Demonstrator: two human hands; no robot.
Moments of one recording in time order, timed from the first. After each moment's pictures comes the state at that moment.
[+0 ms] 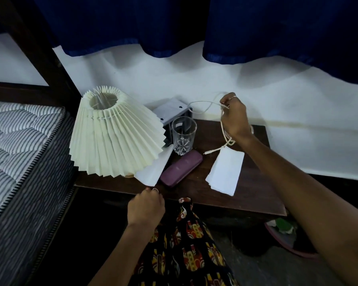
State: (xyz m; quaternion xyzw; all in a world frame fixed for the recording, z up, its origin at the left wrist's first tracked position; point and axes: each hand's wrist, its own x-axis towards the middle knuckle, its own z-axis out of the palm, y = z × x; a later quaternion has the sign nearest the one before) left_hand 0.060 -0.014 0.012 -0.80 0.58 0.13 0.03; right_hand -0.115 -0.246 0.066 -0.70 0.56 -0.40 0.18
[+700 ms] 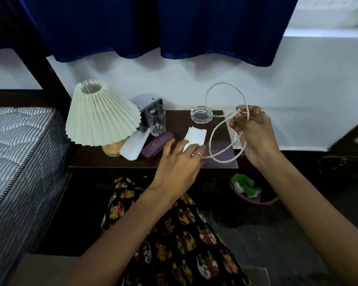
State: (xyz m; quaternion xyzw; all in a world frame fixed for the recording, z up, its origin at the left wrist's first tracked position) left_hand -0.052 0.056 0.113 -0.53 0.82 -0.11 -0.17; right_hand -0.218 -0.007 0.165 -0.40 0.47 -0.62 0.48
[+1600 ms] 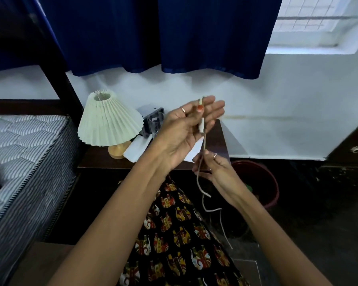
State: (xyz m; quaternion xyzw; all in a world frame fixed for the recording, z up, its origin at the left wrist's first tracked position) left_hand -0.075 0.088 0.232 -0.26 0.39 0.69 -0.55; right_hand -0.203 0.089 0.123 -0.50 0.43 -0.43 0.61
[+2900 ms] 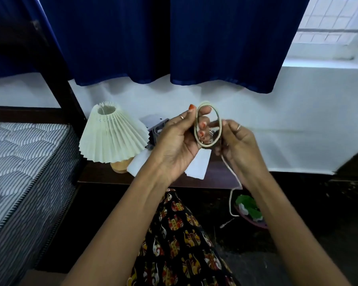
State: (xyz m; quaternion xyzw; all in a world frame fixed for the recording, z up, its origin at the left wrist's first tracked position) left_hand -0.049 0.045 0.236 -0.22 0.34 0.70 -0.59; right_hand -0.184 0.019 0.197 -0.54 0.39 -0.54 0.52
